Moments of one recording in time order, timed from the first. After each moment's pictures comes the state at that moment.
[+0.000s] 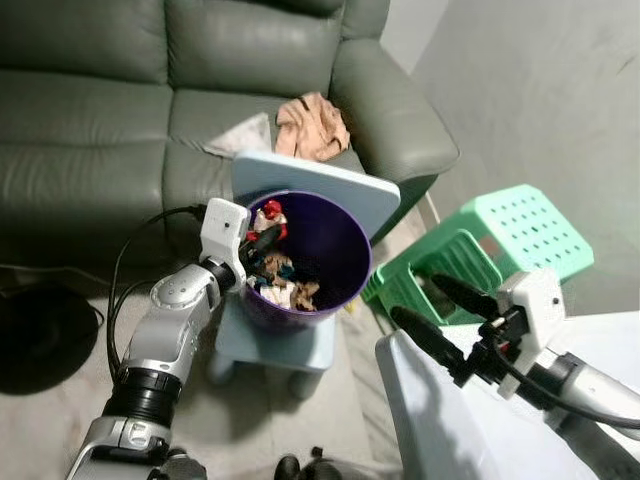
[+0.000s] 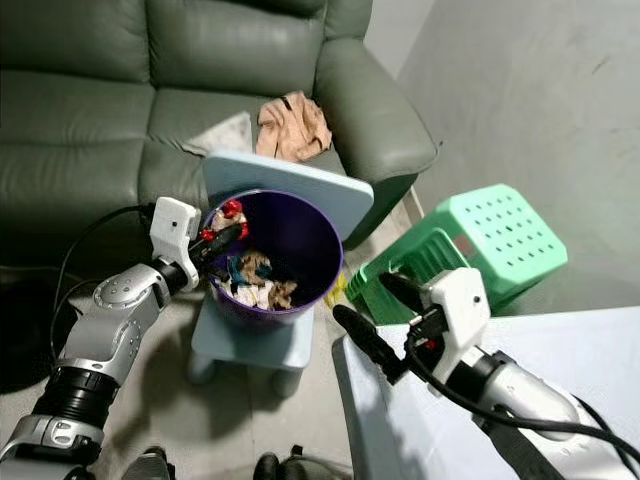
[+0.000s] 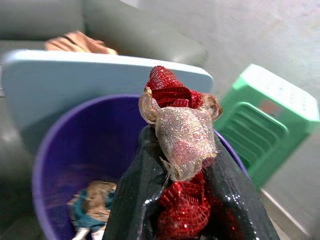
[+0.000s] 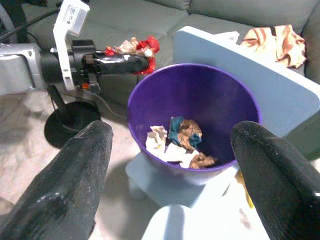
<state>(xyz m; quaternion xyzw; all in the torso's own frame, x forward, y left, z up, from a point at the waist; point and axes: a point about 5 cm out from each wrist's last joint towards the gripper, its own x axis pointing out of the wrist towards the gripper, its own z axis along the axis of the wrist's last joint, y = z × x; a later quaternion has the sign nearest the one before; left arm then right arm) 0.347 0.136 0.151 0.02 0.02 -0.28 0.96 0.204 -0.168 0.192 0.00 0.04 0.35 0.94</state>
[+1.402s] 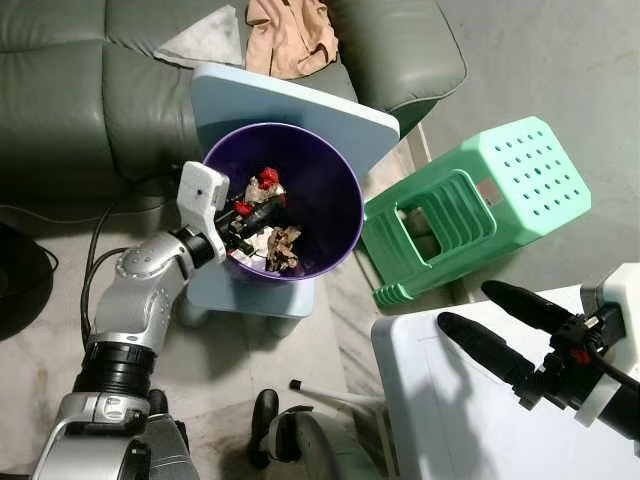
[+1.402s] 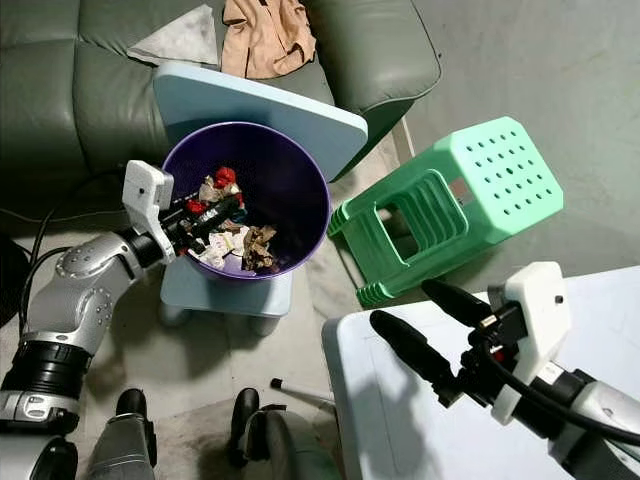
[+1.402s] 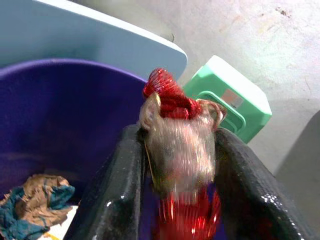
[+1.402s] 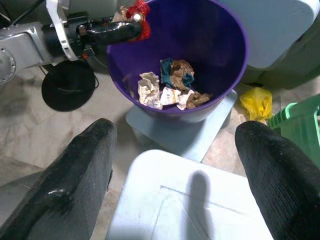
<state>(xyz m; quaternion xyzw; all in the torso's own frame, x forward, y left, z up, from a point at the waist) 0.356 0.156 0.194 0.00 -0.03 -0.34 0.94 0.172 -0.193 0.228 0.02 0.09 0.32 0.94</state>
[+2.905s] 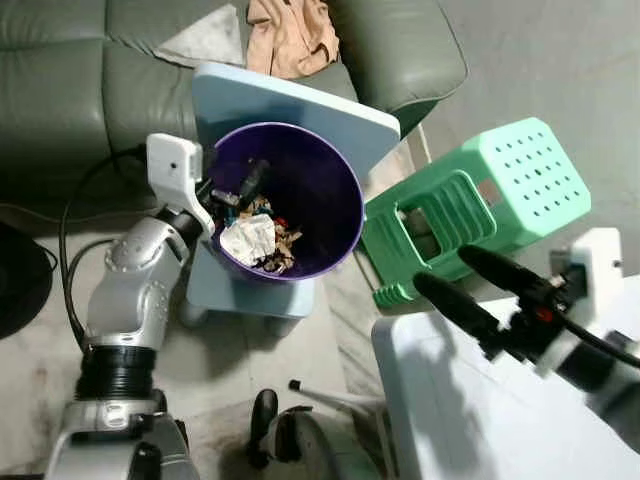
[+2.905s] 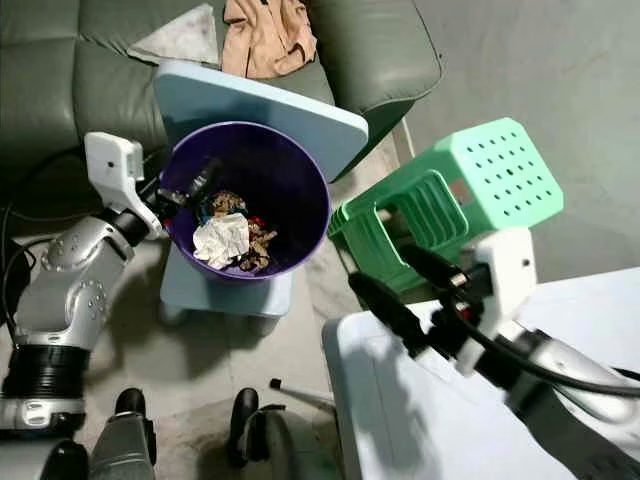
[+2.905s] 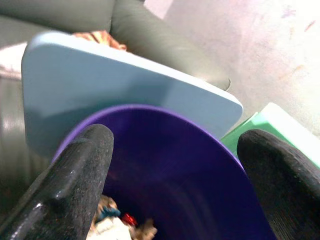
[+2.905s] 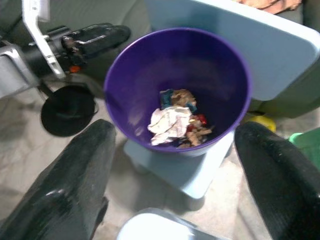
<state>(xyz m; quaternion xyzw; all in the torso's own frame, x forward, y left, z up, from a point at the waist) 0.350 0.160 0.215 -0.04 -0.09 -0.20 0.97 0.209 -0.172 0.229 0.04 0.03 0.33 0.94</state>
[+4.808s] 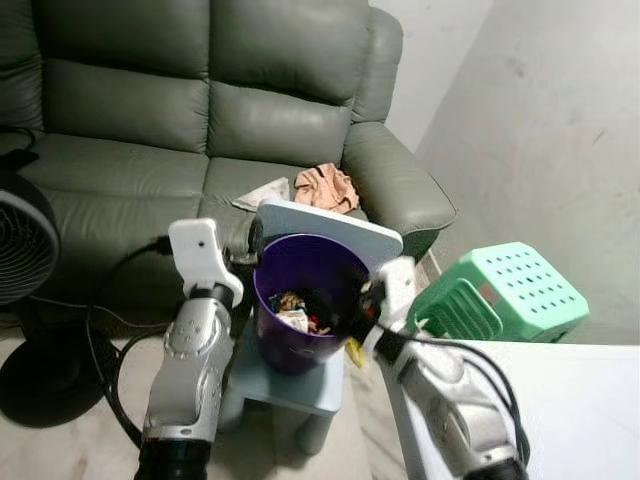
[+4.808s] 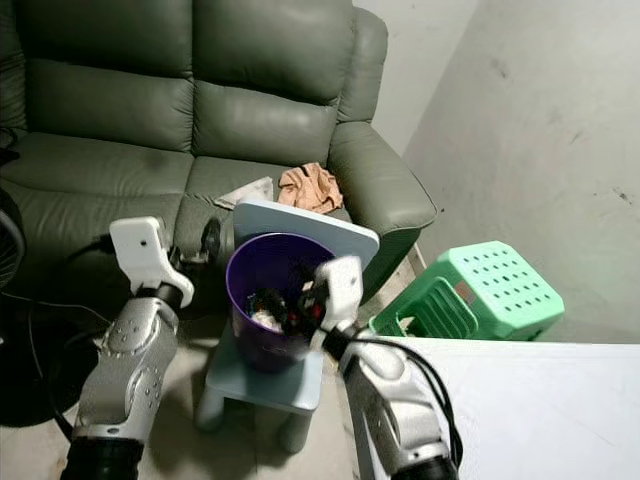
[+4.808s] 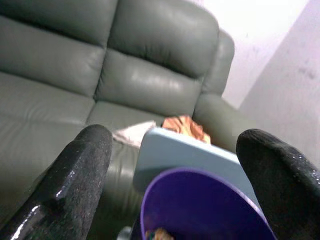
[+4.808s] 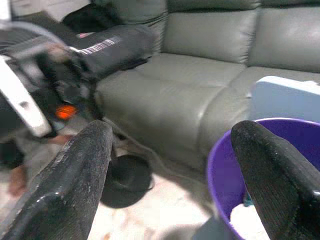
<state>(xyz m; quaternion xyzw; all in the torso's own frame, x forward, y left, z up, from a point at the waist) 0.307 0.131 0.141 -0.07 -0.03 -0.02 1.00 0.277 -0.064 0.112 0.14 0.04 0.39 0.91</state>
